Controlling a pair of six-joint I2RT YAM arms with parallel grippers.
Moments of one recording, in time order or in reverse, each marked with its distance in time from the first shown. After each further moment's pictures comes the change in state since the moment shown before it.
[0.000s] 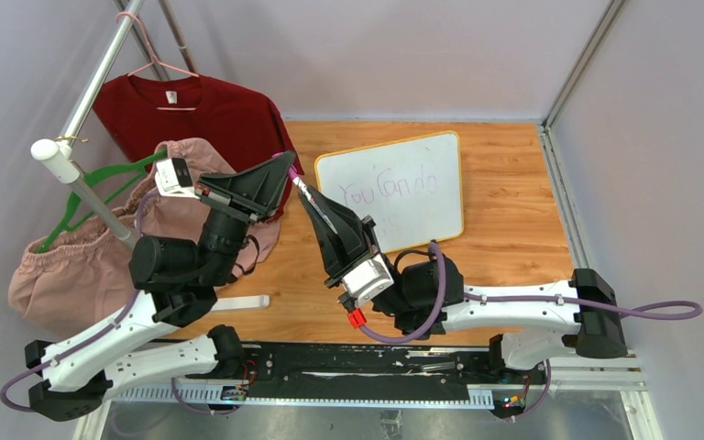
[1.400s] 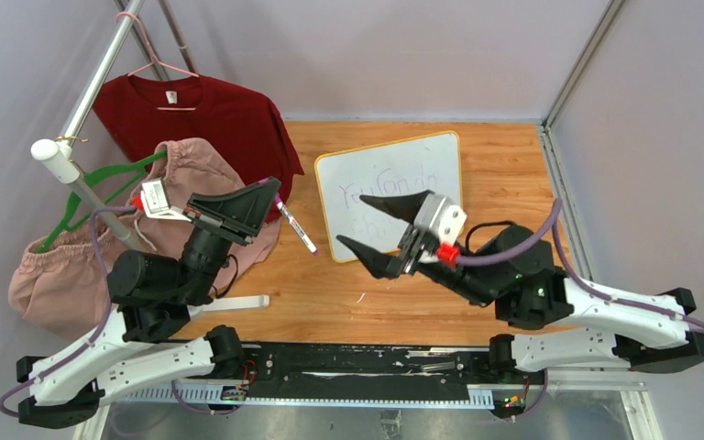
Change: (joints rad) left arm -0.033 -0.190 -0.037 -0.306 -0.114 0.309; right arm 0.034 -0.401 0.121 -1.062 0.021 0.613
